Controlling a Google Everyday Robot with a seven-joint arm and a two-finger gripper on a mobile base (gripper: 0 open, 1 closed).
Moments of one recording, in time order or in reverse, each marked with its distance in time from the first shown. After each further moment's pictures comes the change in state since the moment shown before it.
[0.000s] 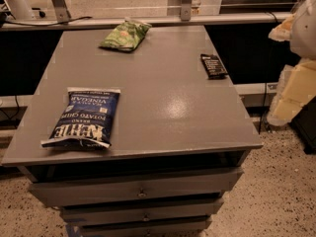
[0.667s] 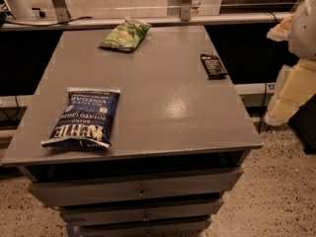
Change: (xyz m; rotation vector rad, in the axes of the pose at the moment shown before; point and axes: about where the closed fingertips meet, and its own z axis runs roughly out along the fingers) arm -0.004 0.000 0.001 0.006 -0.015 0.000
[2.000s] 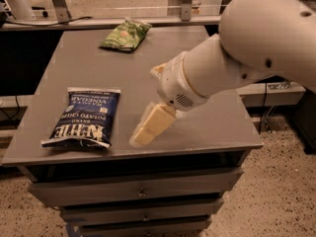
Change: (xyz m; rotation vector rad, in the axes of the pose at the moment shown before) arm -0.204 0.070 0.124 -0.158 -0.529 -0.012
